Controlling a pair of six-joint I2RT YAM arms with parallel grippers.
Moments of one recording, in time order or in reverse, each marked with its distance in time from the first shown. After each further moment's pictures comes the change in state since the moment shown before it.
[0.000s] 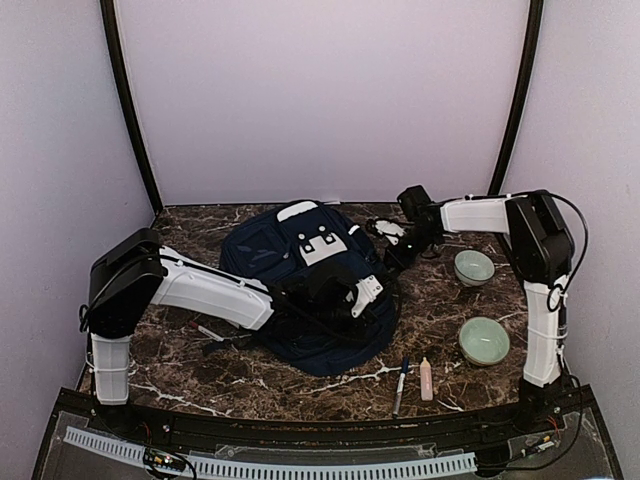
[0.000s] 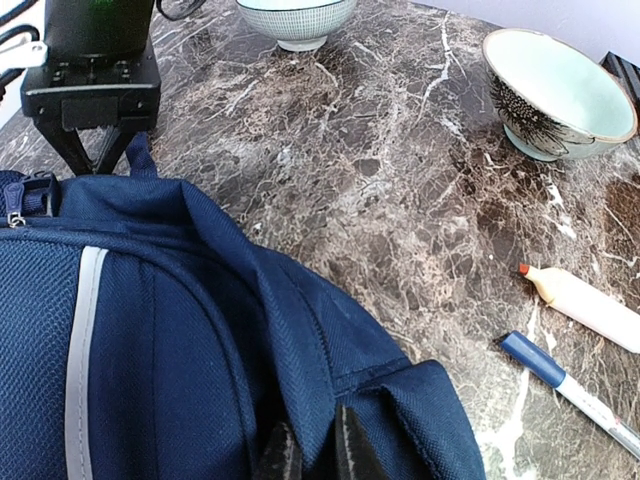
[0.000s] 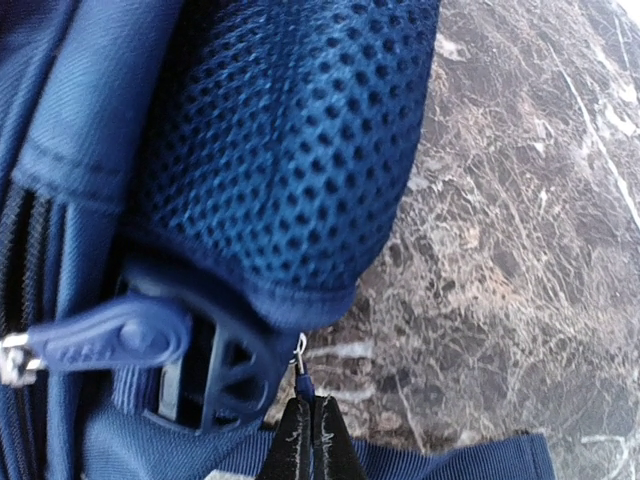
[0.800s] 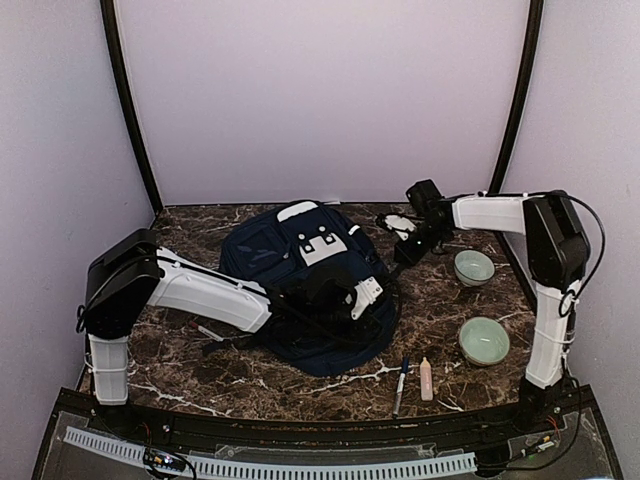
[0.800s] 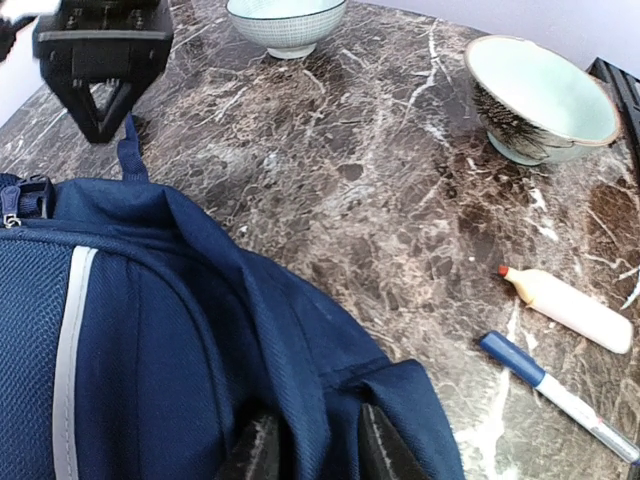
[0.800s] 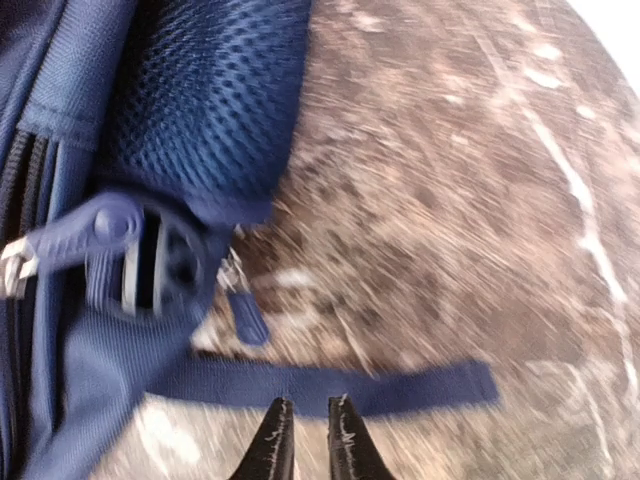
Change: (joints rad) left arm -0.006 -0.011 -0.023 0.029 0.000 -0.011; right arm -0.005 -0.078 -0.045 -0.025 0.079 0.015
